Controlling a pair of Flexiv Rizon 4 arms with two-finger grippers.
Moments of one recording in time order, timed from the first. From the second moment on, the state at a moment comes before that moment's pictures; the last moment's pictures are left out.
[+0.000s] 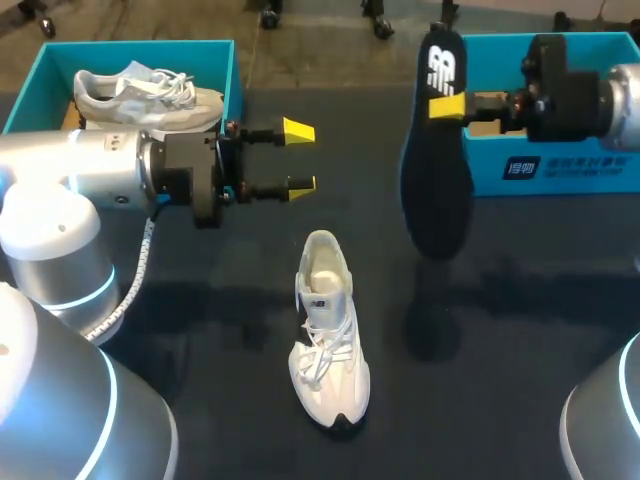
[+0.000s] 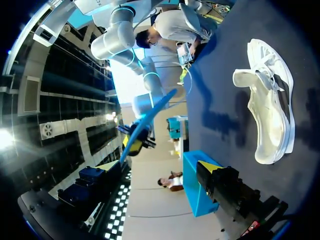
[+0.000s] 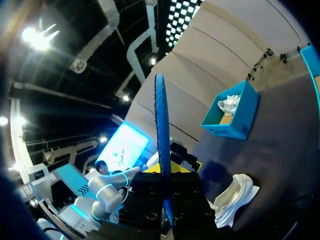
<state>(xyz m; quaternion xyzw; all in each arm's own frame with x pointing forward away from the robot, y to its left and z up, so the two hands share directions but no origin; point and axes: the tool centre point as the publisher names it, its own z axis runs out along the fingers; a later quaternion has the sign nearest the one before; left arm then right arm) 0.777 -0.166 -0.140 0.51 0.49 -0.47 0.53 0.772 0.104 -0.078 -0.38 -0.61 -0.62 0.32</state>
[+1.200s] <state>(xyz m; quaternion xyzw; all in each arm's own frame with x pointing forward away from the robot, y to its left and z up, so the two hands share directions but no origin) 0.791 -0.191 -0.144 0.50 0.50 -0.47 0.52 0.838 0.150 -0.140 -0.44 -0.54 -0.56 0.46</state>
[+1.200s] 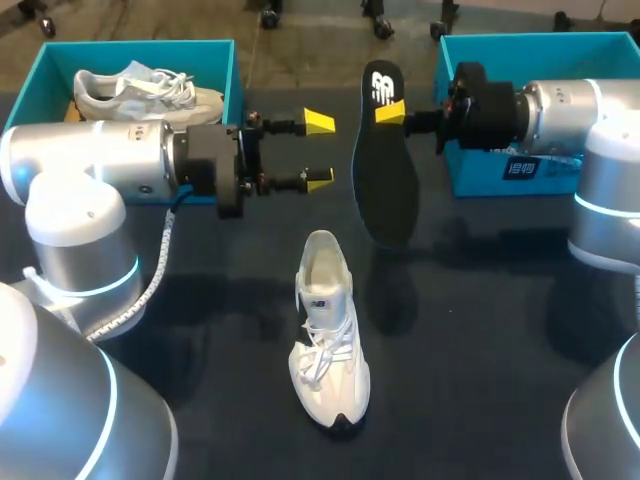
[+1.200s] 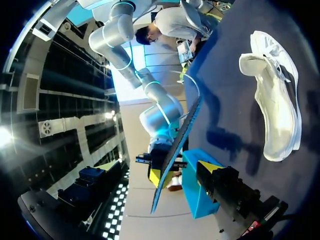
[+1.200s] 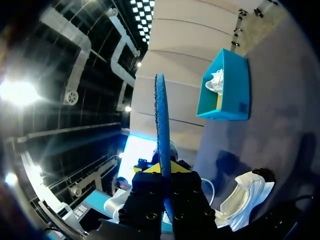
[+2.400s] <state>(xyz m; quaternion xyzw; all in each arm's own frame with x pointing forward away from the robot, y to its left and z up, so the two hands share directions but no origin) 0.818 -0.232 -0.155 0.52 0.49 -0.47 0.52 0.852 0.166 -0.147 -0.47 -0.53 -0.52 0.49</state>
